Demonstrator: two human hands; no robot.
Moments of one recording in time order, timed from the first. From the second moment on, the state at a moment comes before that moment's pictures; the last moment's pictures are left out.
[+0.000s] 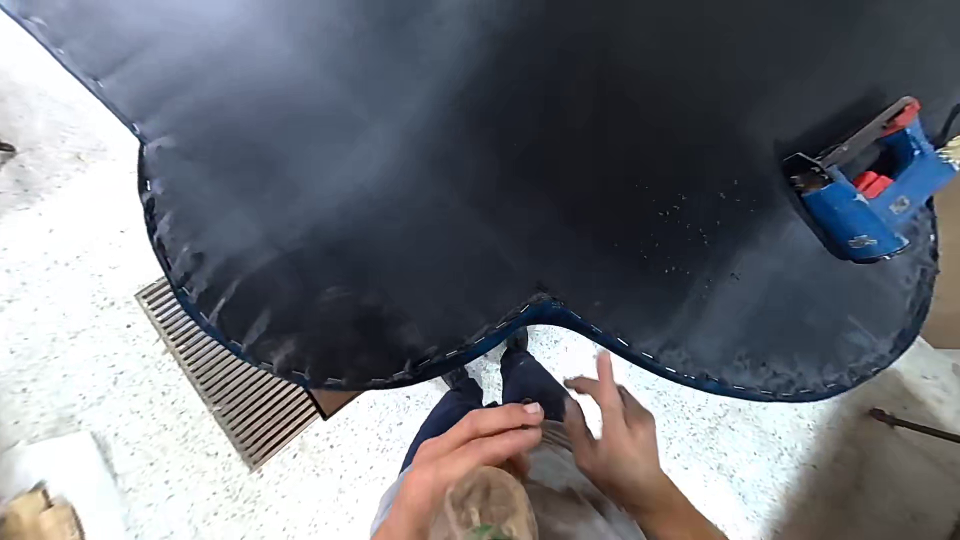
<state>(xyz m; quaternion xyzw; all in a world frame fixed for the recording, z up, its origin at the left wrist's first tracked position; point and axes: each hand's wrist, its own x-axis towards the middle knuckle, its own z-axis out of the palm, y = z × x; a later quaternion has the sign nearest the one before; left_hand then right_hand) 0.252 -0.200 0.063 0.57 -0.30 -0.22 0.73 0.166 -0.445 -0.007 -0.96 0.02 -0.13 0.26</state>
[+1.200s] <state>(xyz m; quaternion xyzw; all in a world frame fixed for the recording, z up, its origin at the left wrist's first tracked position) 0.239 -0.204 0.076 0.60 -0.26 -0.22 0.72 0.284 -0.679 0.098 -1.00 -0.01 -0.07 -0.06</state>
